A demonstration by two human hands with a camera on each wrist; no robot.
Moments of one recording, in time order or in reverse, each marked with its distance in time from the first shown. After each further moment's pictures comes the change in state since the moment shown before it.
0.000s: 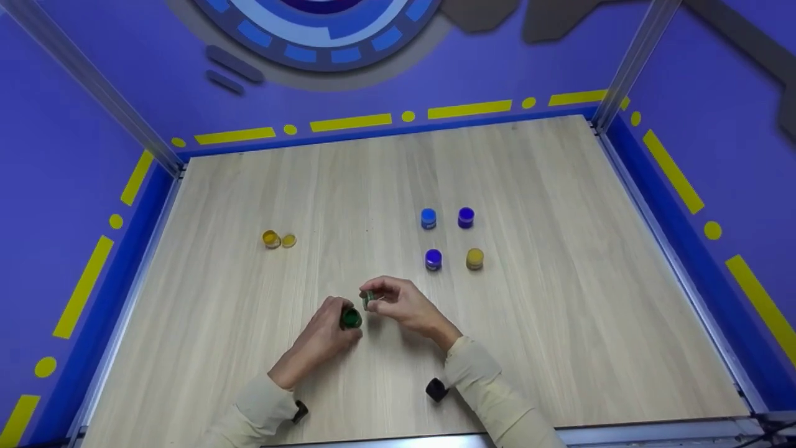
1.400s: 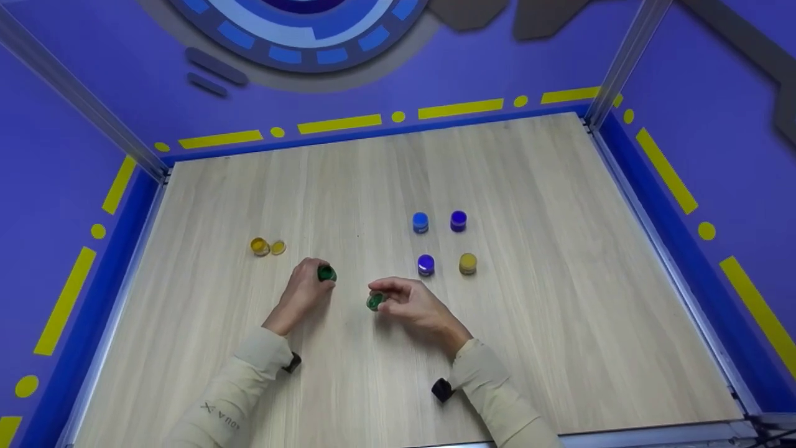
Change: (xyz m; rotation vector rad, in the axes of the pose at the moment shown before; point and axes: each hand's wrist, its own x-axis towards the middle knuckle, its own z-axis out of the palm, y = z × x) left_hand 0.096 -0.024 -0.037 -0.035 0.041 -0.188; right_hand -0.008 -0.001 -0.031 0.084 0.031 0.018
